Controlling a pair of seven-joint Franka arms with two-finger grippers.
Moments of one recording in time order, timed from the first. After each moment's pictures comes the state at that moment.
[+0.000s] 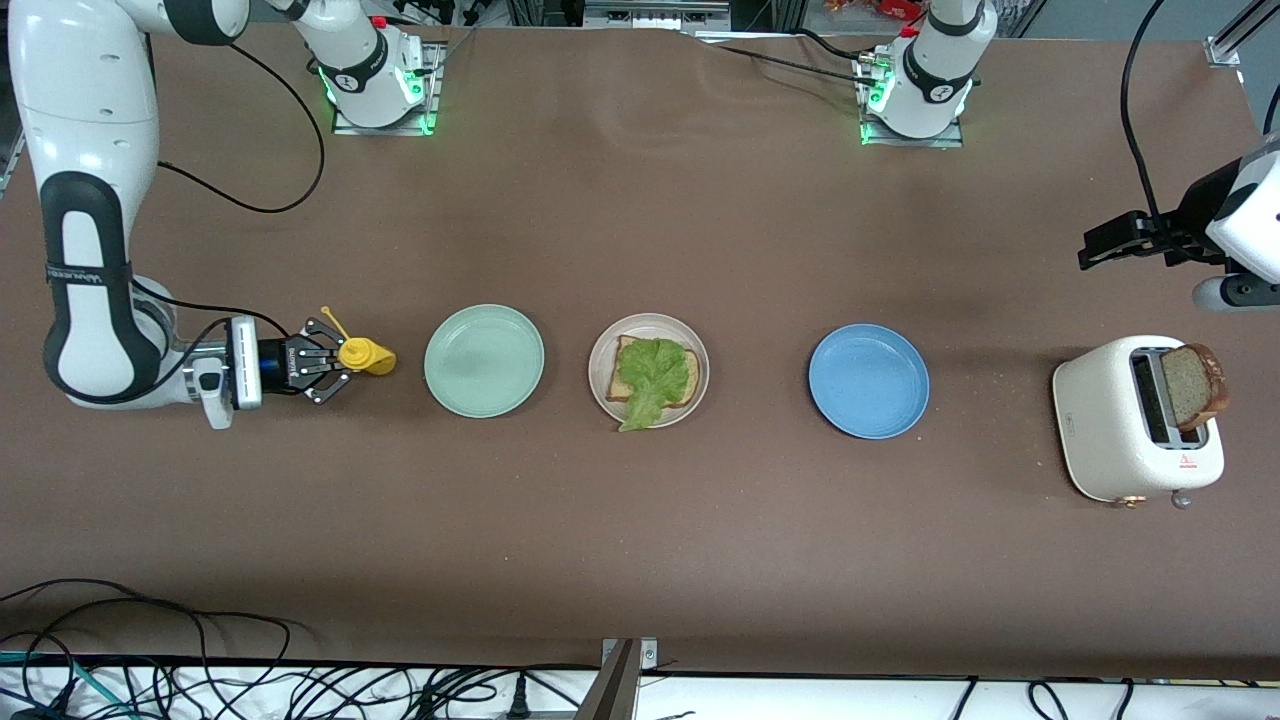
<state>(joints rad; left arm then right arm) 0.03 0.12 -0.02 -1.47 -0.02 1.43 -0.07 0.05 0.77 -0.30 -1.68 1.20 1.43 -2.28</state>
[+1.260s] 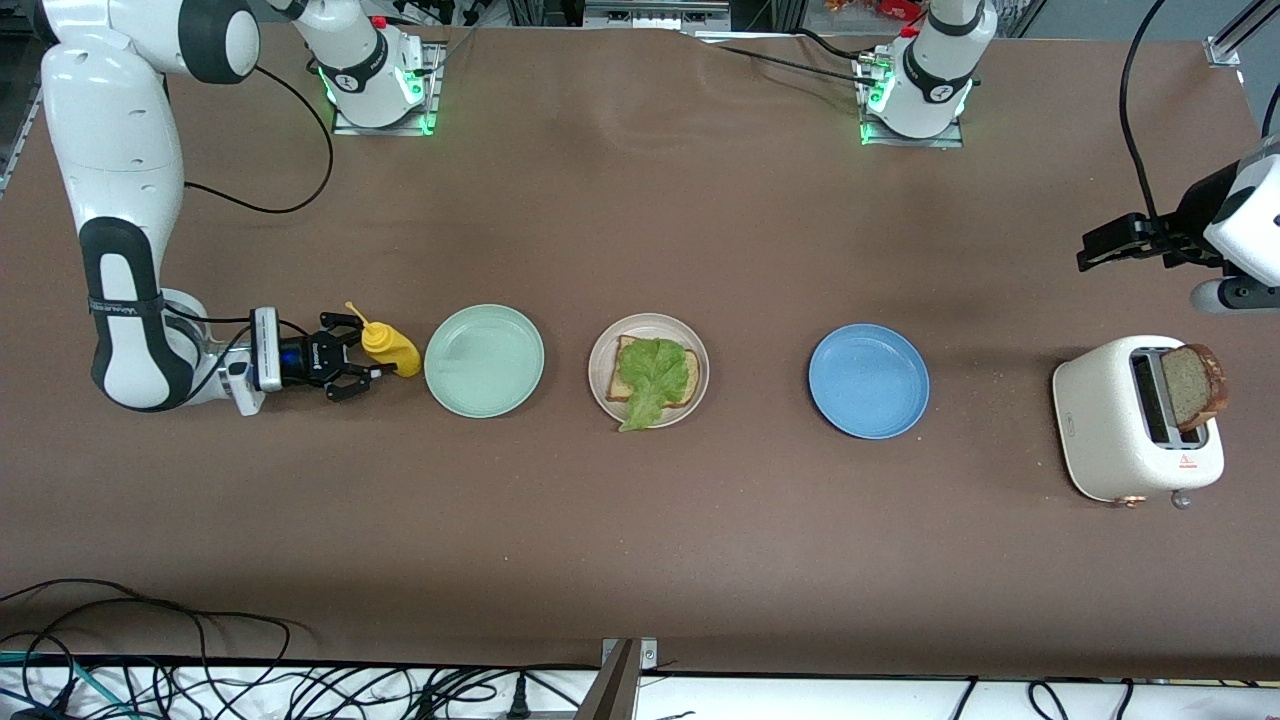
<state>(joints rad) 0.03 0.12 -0.02 -1.47 -0.02 1.43 -0.07 0.01 0.87 -0.30 -1.69 1.24 1.35 -2.57</state>
